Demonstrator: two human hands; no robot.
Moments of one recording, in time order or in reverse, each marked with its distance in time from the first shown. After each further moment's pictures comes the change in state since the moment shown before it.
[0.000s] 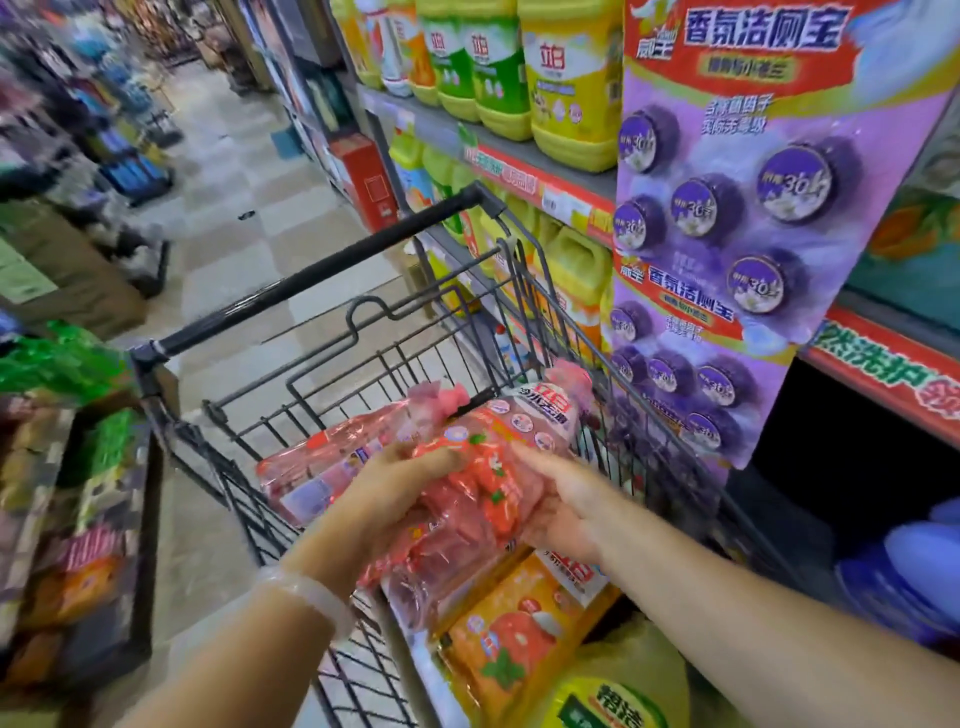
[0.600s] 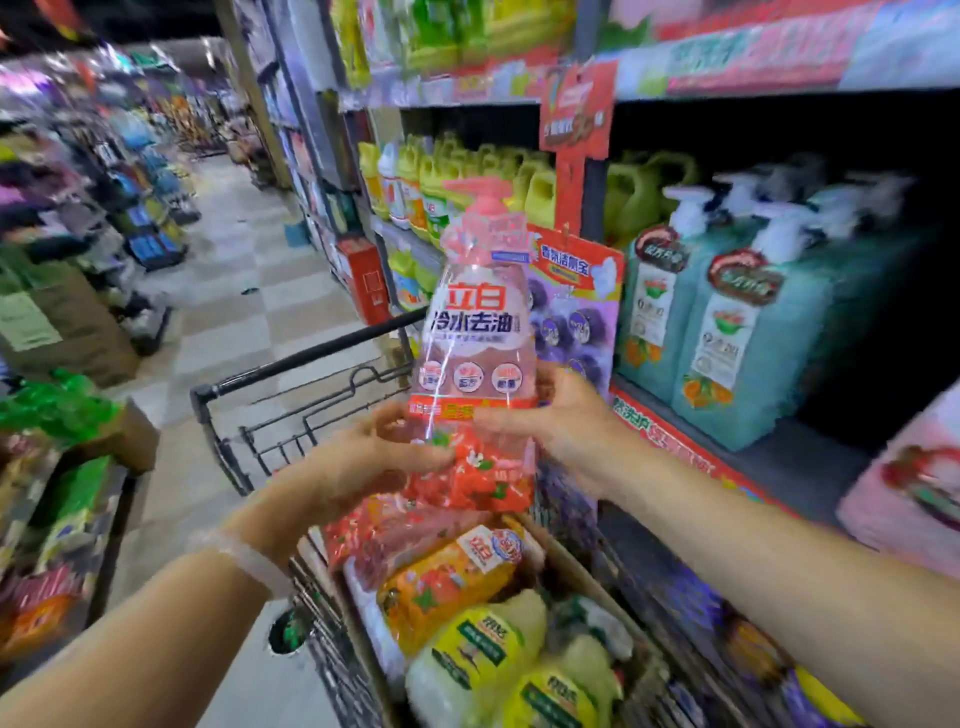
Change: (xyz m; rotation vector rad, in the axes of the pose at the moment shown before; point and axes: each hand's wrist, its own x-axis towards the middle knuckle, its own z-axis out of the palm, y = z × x) left_hand -0.224 0.081 0.025 0.055 -0.304 0.353; right_hand -0.258 -0.057 0.017 -0.482 -0.072 -0.787
